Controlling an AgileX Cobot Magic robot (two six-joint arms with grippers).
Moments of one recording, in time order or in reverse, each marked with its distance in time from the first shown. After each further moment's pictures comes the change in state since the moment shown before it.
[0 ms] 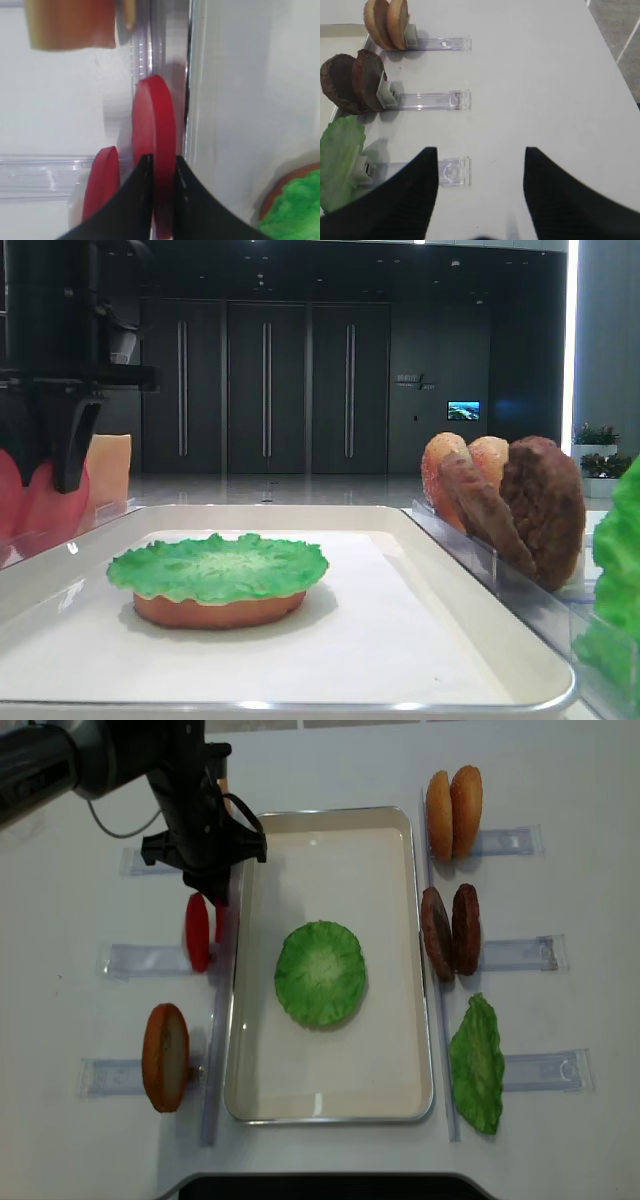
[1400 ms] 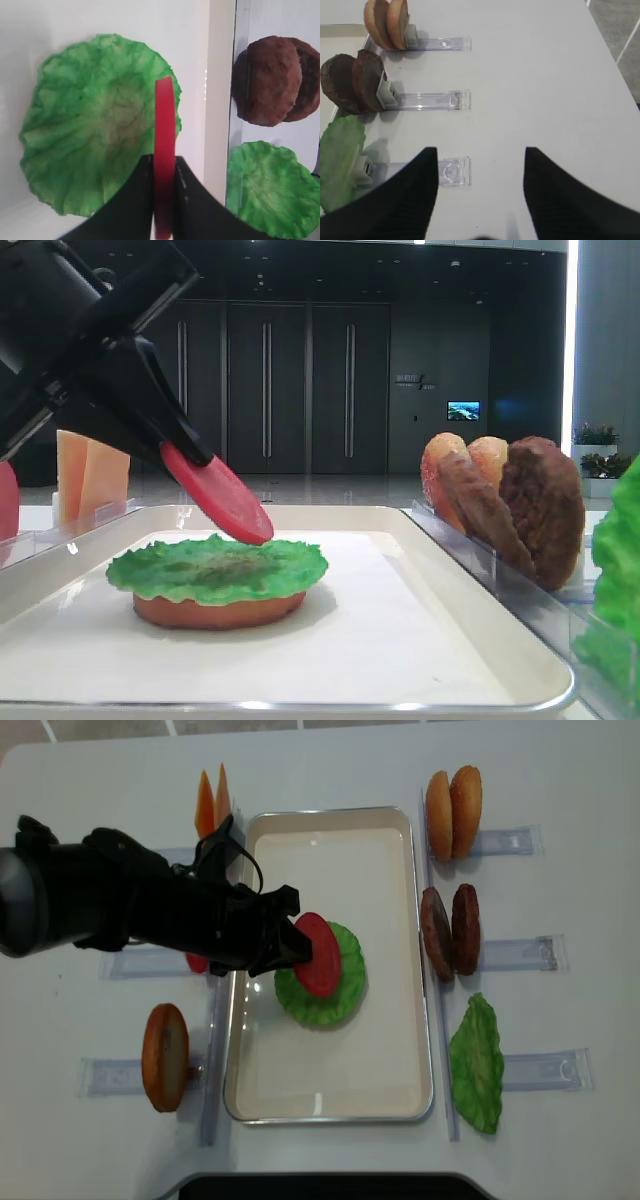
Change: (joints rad) left arm -0.003 -0.263 0.610 -1.286 -0.423 0.969; right arm 0.000 0.000 0.000 0.000 0.000 0.000
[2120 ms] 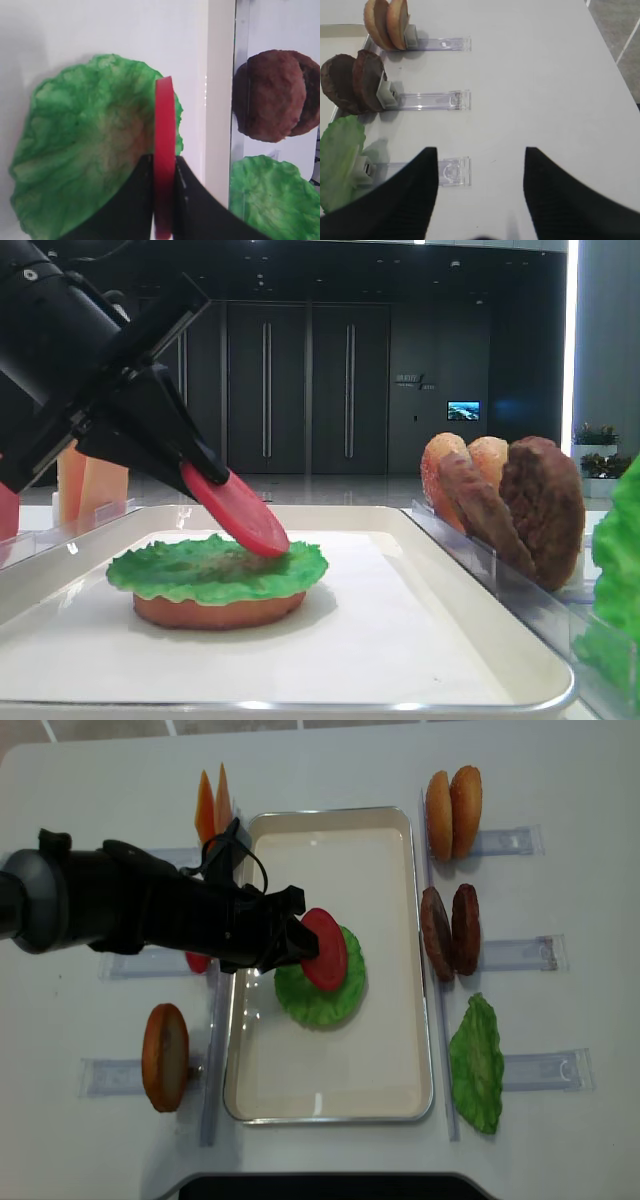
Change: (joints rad) left arm 0.000 0.064 0.000 -0.158 -0.018 0.172; right arm 0.000 0.000 0.000 0.000 0.000 0.000
